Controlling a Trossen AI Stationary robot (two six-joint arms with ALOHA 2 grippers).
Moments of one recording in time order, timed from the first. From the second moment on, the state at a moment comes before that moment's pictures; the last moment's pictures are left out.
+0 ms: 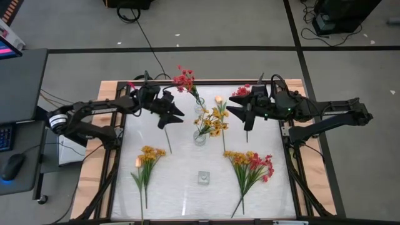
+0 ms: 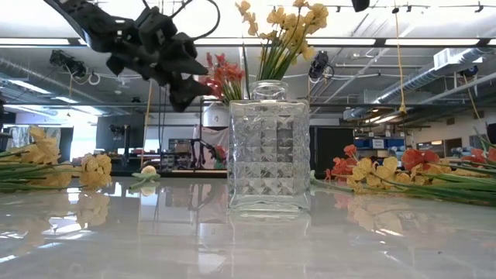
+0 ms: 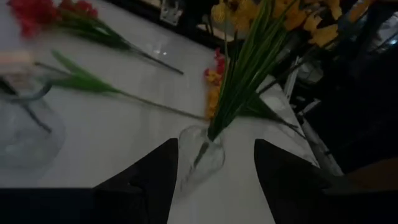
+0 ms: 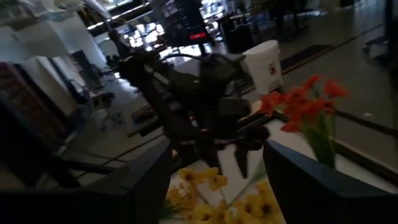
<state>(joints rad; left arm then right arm) 0.51 1.24 0.68 0.09 0.71 -0.17 0.05 1.01 1.03 -0.11 0.32 0.42</state>
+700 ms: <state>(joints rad) 0.46 0.96 0.68 -0.44 0.48 -0.50 0.05 1.01 1.03 -0.12 0.35 0.34</state>
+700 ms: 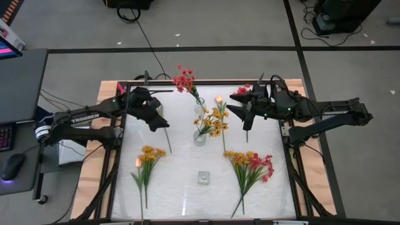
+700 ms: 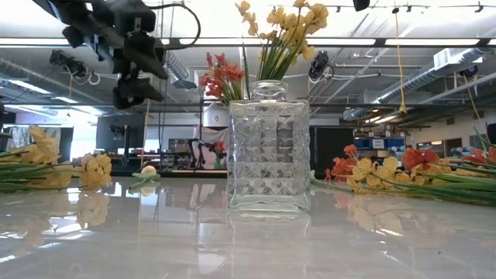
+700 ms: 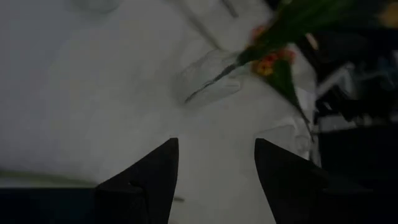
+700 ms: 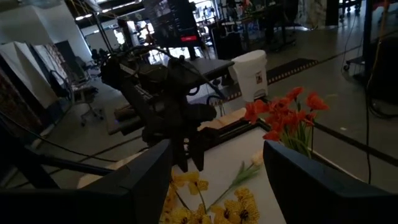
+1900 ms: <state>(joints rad) 0.18 0.96 0.68 -0.40 0.12 -1.49 0.05 1.01 1.03 -0.09 0.35 0.34</state>
